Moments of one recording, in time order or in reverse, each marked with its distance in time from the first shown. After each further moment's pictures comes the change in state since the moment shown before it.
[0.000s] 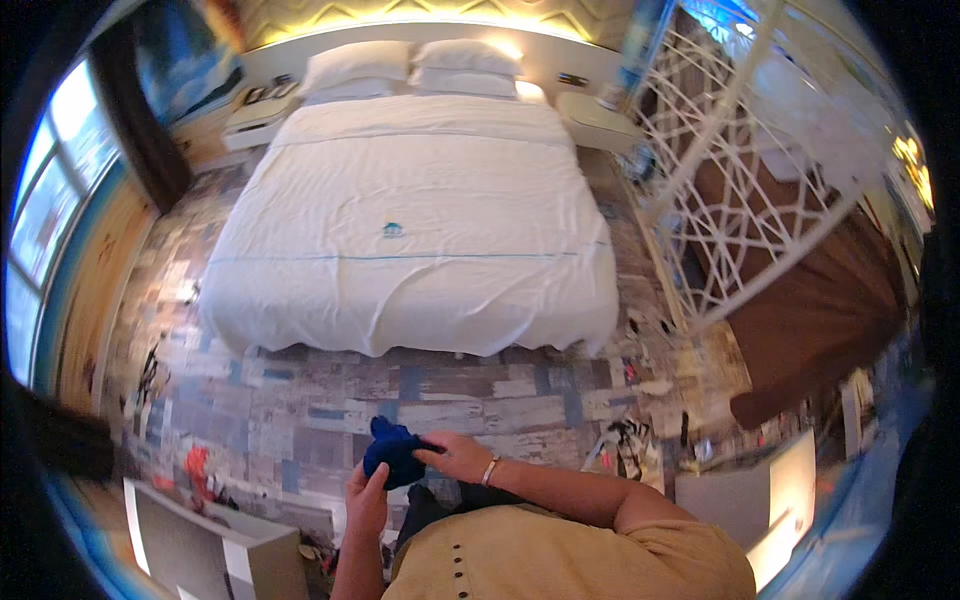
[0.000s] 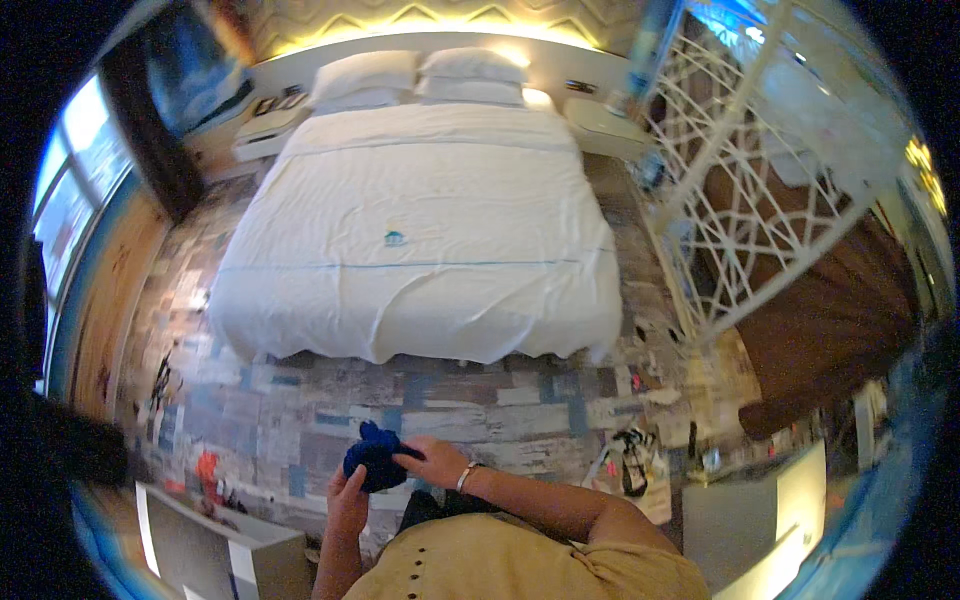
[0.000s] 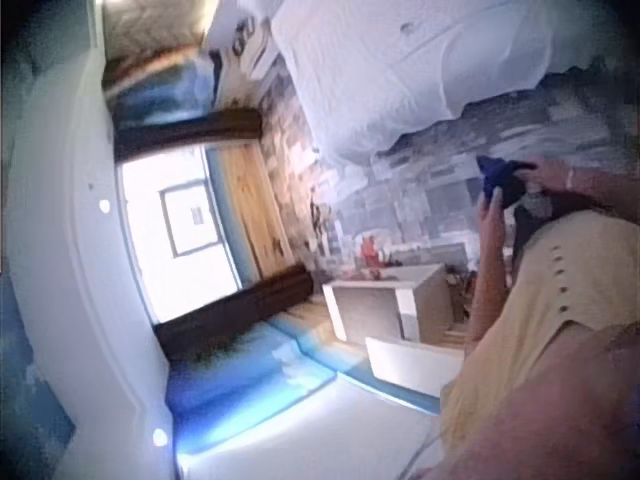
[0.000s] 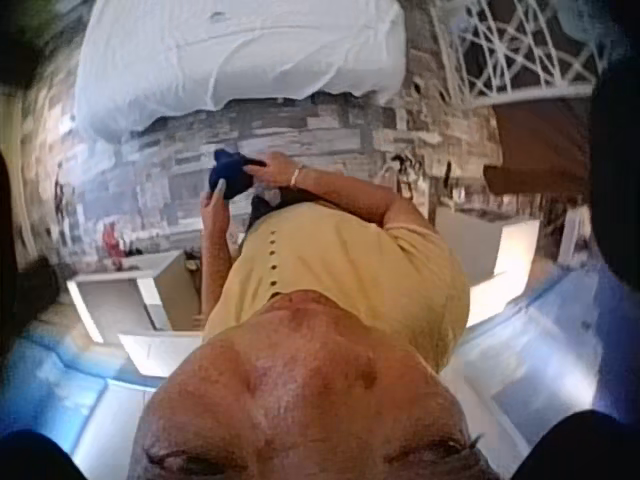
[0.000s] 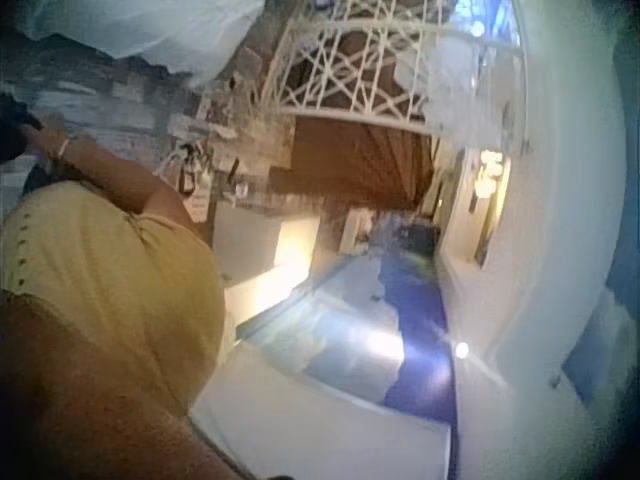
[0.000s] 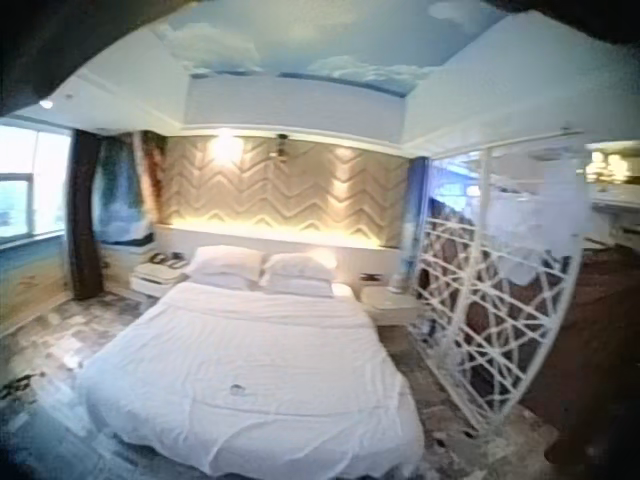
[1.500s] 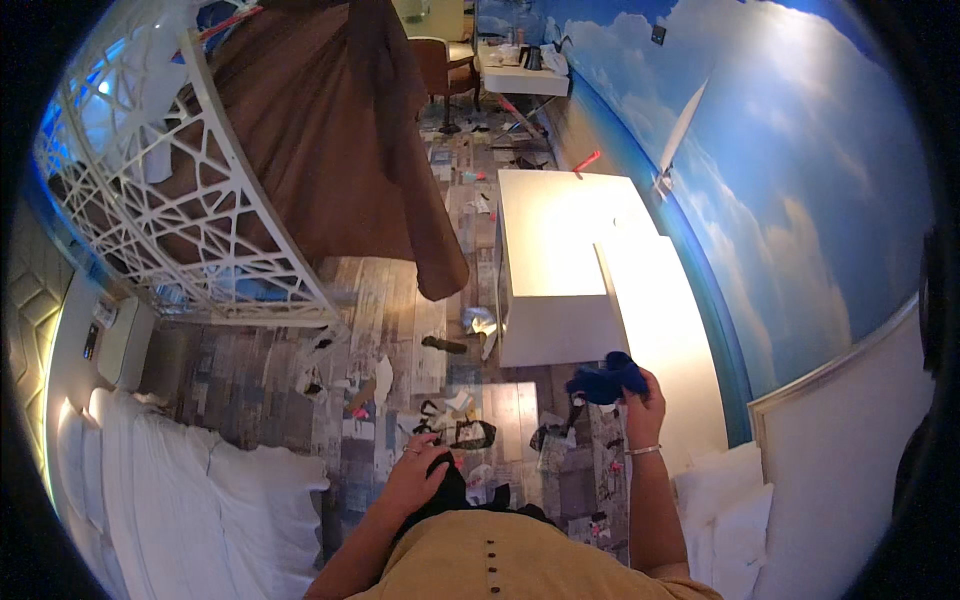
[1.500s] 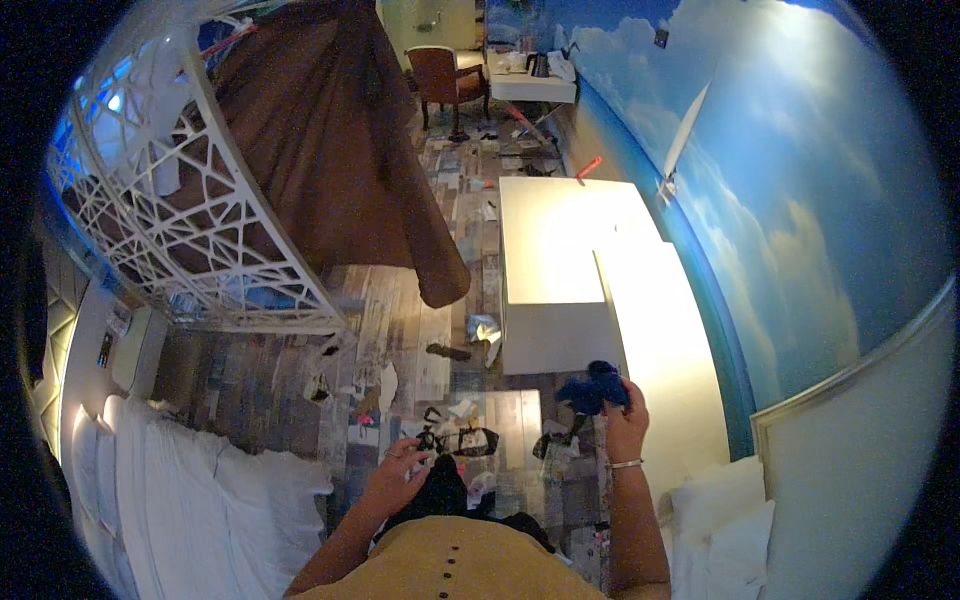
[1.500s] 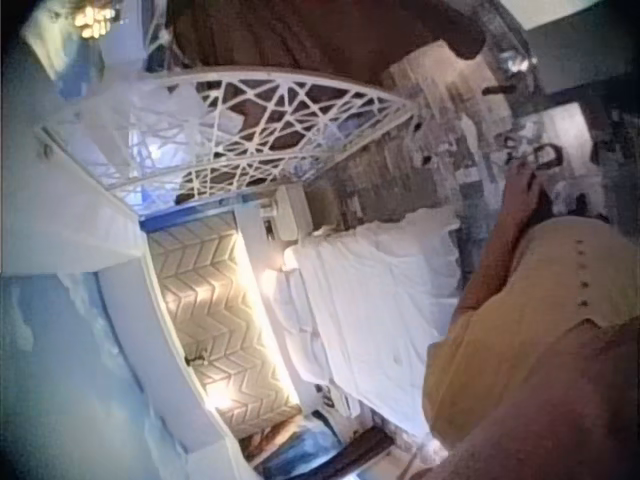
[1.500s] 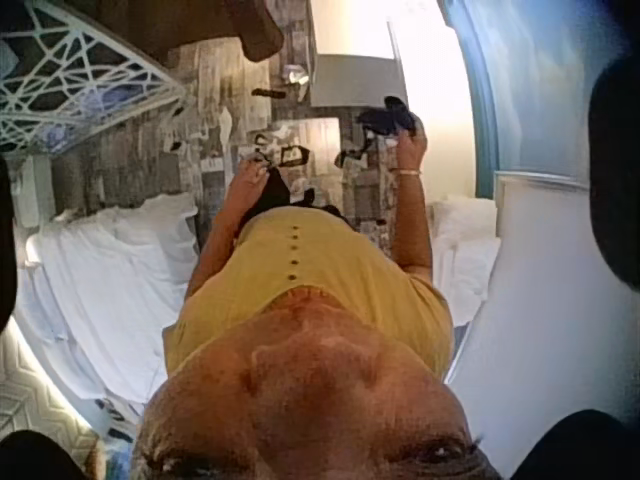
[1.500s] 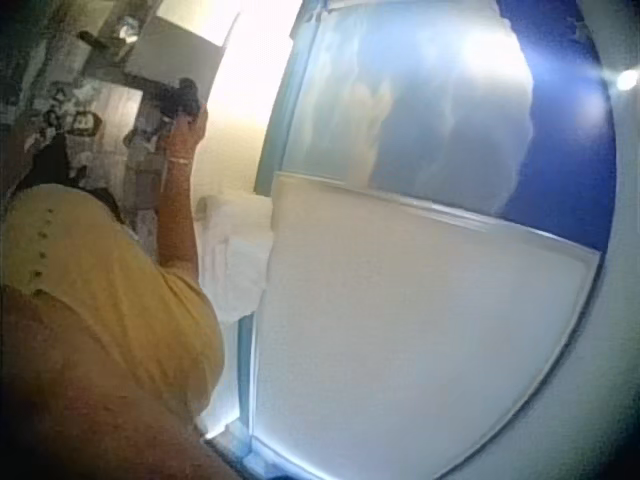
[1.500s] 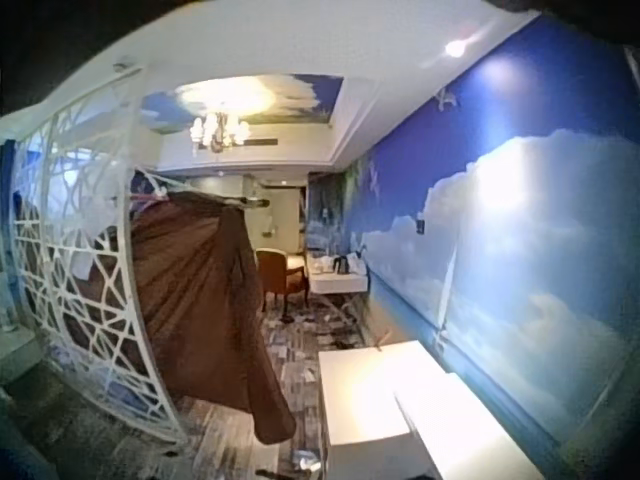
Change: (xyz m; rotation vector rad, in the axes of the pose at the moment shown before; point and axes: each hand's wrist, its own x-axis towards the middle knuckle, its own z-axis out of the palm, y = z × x) left_hand -0.109 -0.465 0.673 1.223 -2.147 0.292; right_hand -0.780 0.178 -0.260 0.117 2.644 0.432
